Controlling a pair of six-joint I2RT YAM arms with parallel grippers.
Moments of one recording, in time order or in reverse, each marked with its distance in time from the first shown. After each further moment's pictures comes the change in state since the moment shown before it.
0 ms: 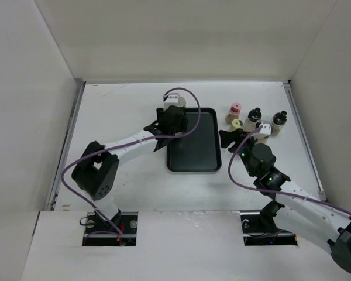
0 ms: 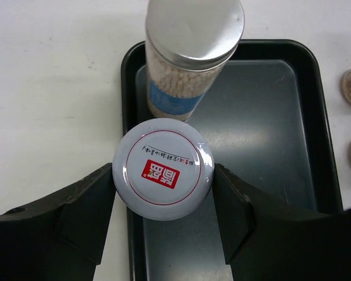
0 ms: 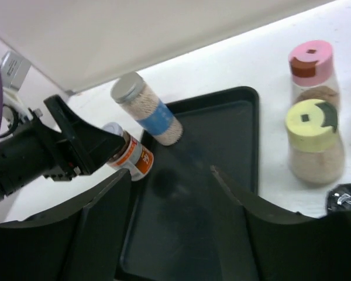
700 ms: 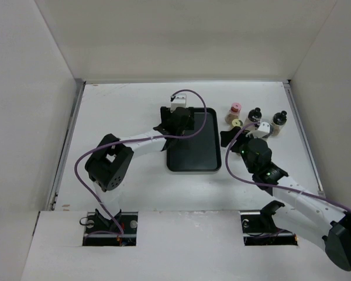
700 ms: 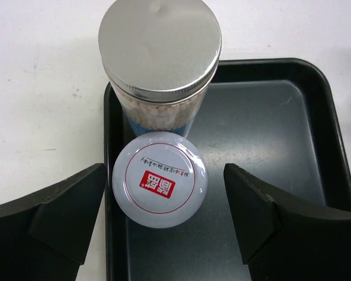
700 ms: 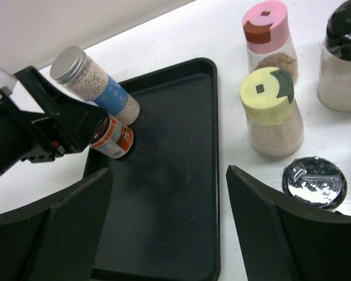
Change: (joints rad) left arm -0.019 0.197 0.083 0.145 -0.065 0.071; right arm -0.082 0.066 -0.001 -0.097 0.002 0.018
